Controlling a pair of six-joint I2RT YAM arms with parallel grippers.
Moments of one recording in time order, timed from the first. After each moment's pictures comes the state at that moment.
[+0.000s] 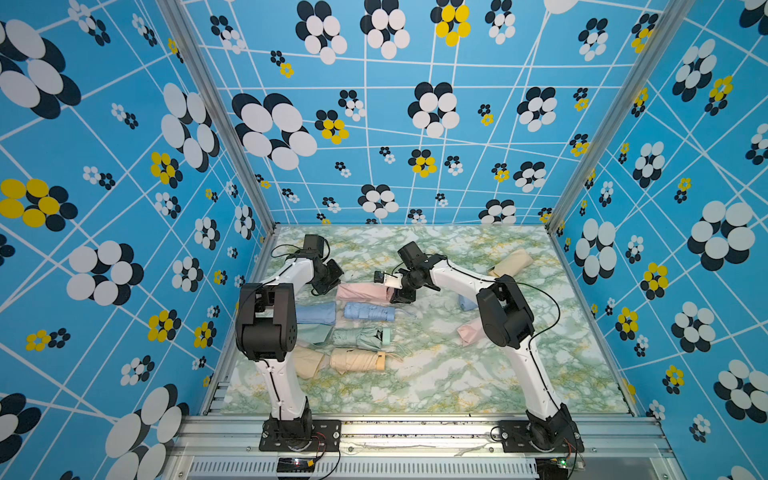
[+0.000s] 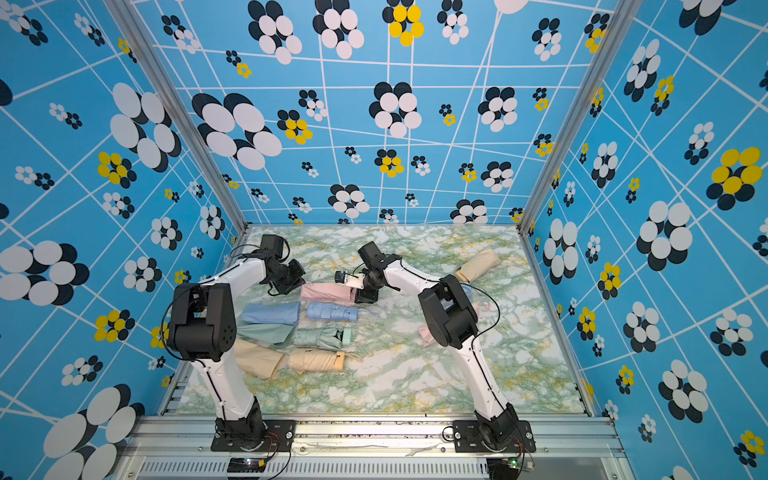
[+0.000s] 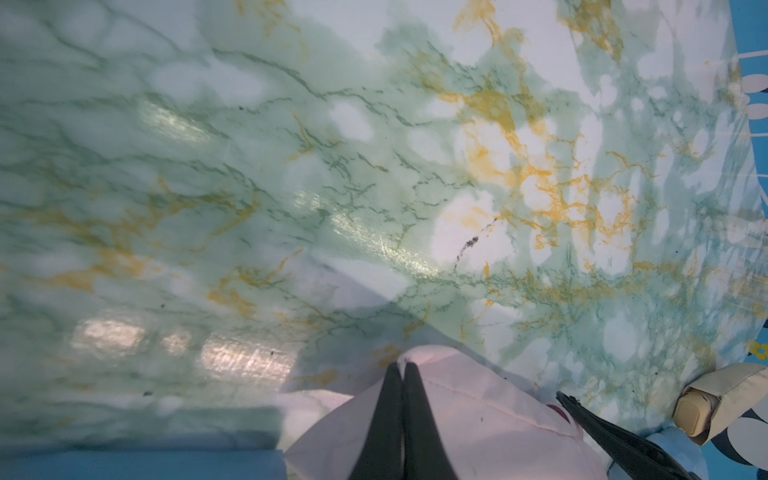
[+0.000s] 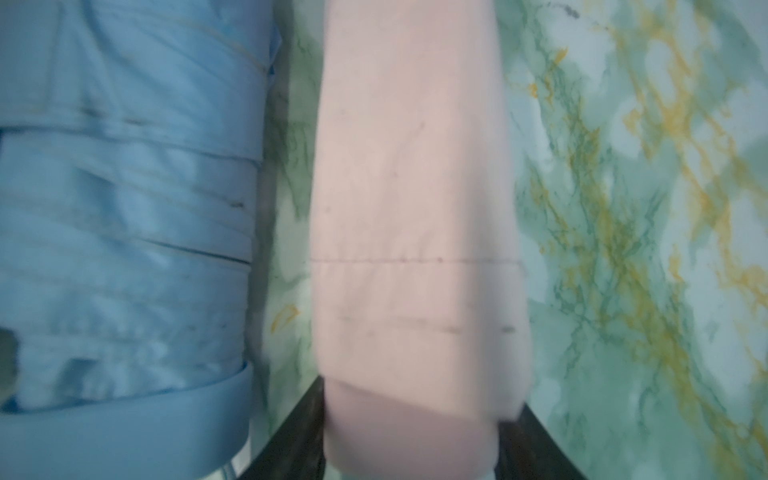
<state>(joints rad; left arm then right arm) 0.00 1.92 1.33 -0.53 0.26 -0.70 0.64 2.36 1.88 -0.61 -0.33 -0.86</state>
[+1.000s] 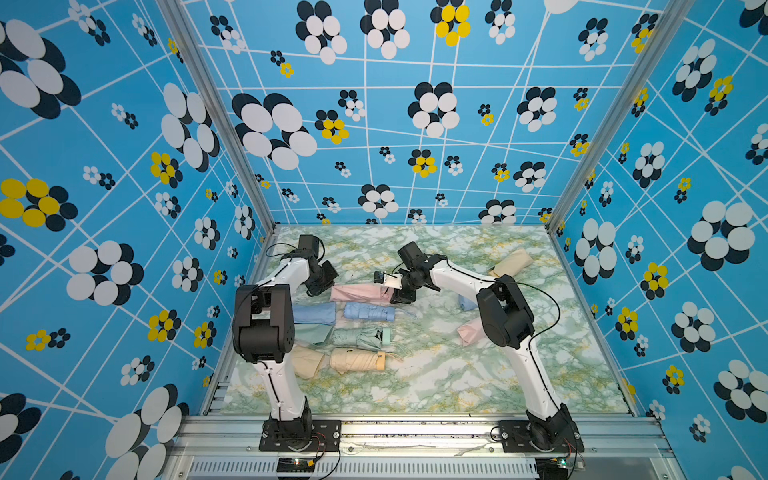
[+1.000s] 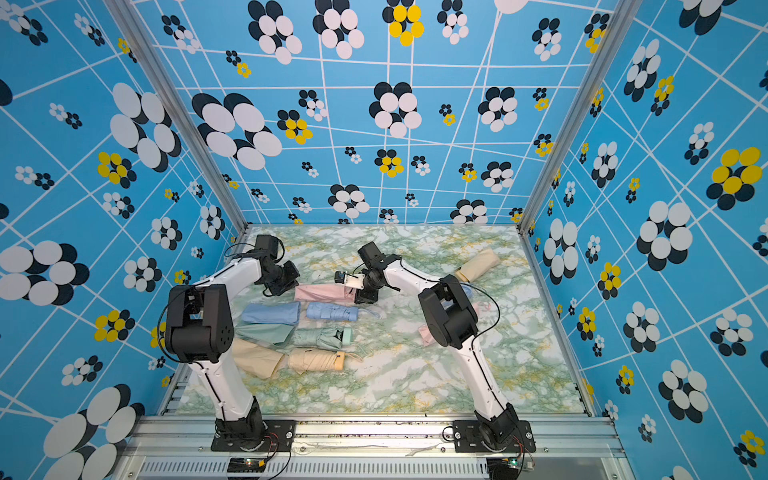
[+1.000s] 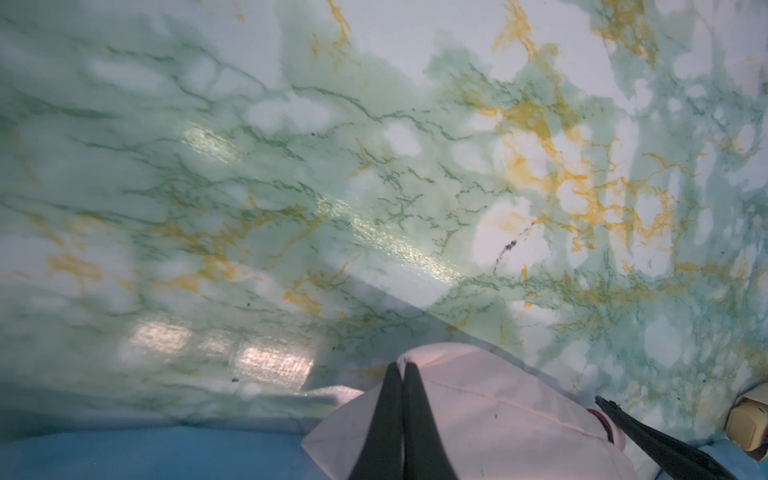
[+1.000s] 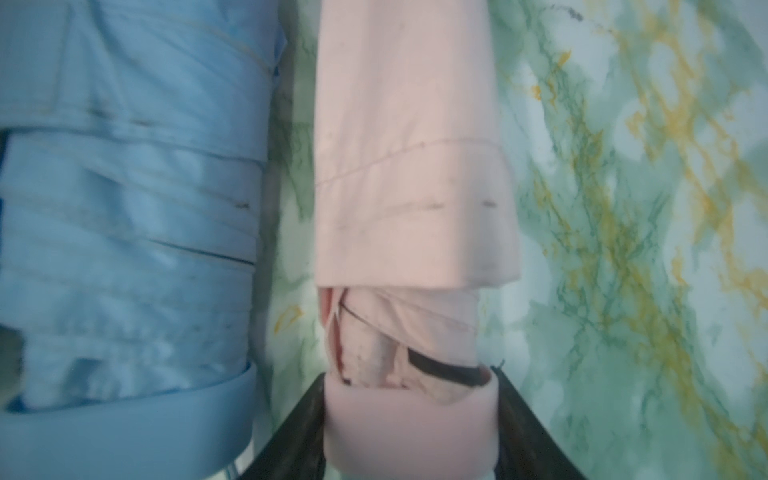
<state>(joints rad) 0.03 1.90 1.33 -0.59 0.22 -0.61 0.64 2.36 1.88 -0.61 -0.33 -0.86</state>
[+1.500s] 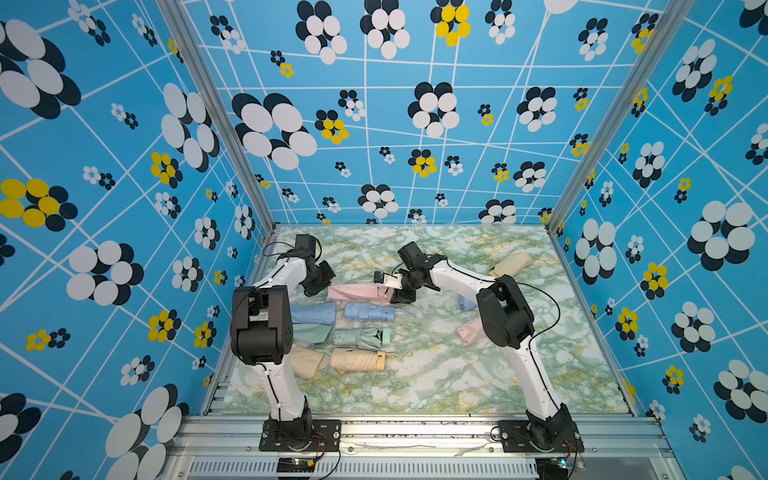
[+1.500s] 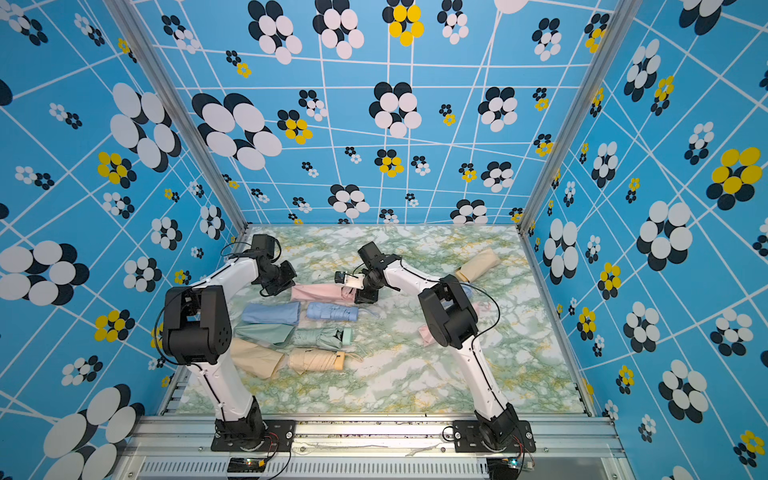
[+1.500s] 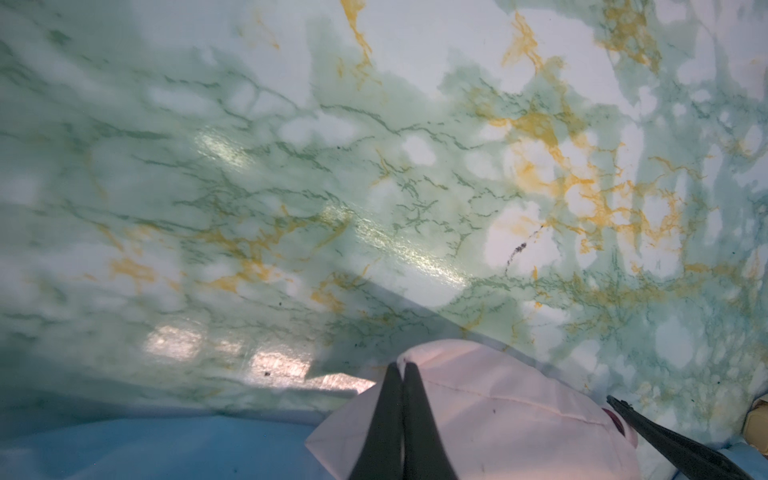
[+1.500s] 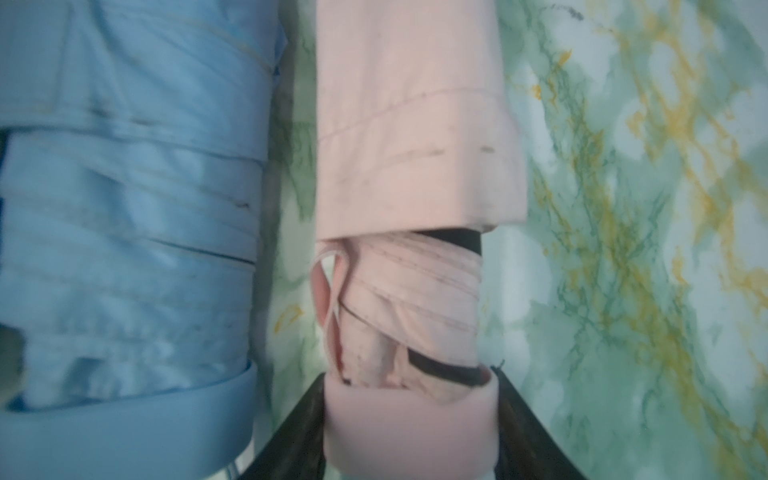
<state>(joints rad) 0.05 1.89 1.33 -0.60 0.20 -0.58 0.64 2.36 1.88 -0.61 -0.33 -0.86</state>
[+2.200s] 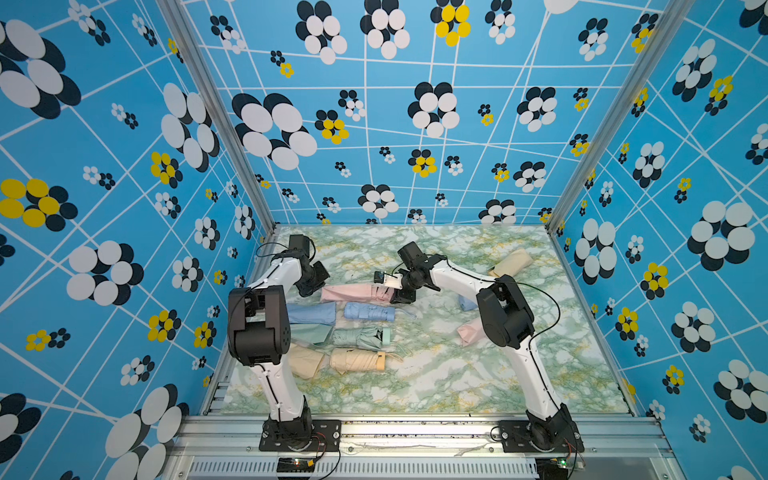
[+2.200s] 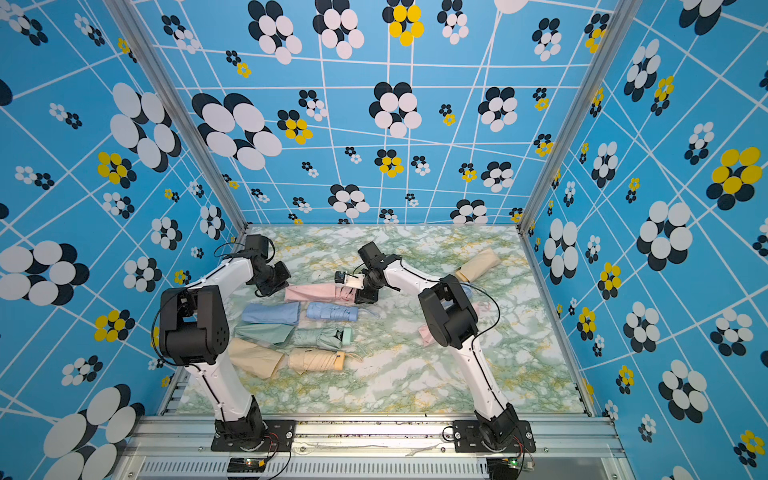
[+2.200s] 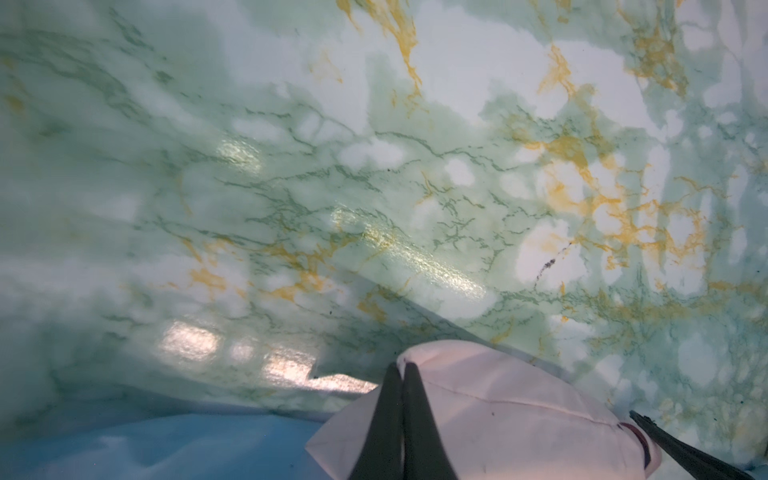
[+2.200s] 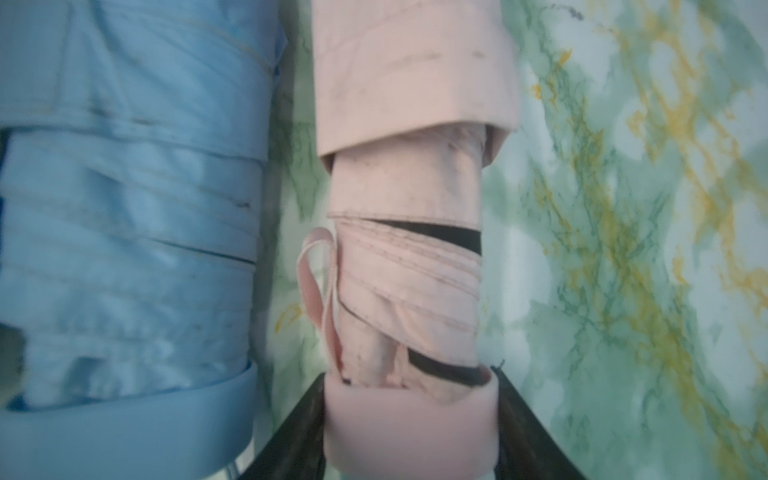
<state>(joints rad) 0.09 1.88 1.33 -0.62 0.19 -0.55 0.64 2.36 1.88 -0.61 -0.33 -0.86</state>
